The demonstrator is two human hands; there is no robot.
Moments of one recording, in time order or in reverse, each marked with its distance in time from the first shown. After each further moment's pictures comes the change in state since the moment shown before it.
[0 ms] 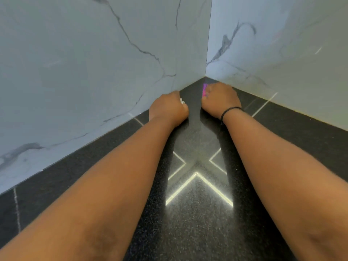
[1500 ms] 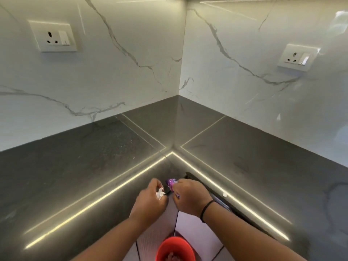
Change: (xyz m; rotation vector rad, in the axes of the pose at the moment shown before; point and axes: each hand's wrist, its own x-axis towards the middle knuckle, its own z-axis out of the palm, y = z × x) left_hand -0.707 0.022 -0.220 -0.602 -0.184 -0.088; right_hand -0.680 -0.183 -0.243 -0.032 -0.221 -0.398
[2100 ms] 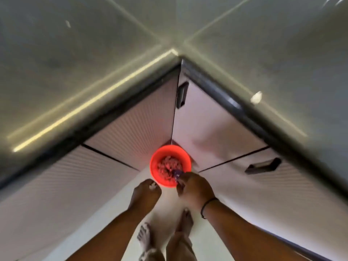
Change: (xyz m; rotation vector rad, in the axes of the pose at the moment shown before) left_hand -0.108 -0.193 0.221 0.031 -0.281 -0.725; right_hand -0.171 0.057 0.255 0.354 -0.330 0.399
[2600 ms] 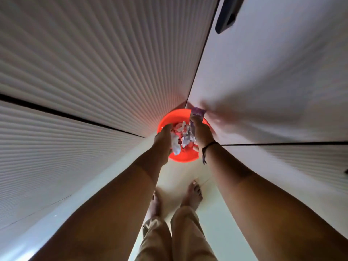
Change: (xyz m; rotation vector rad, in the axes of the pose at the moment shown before) left_hand 0.151 -0.001 0.075 -0.822 -0.062 -0.527; right_hand 0.139 0.061 0.115 1.104 -0.047 0.904
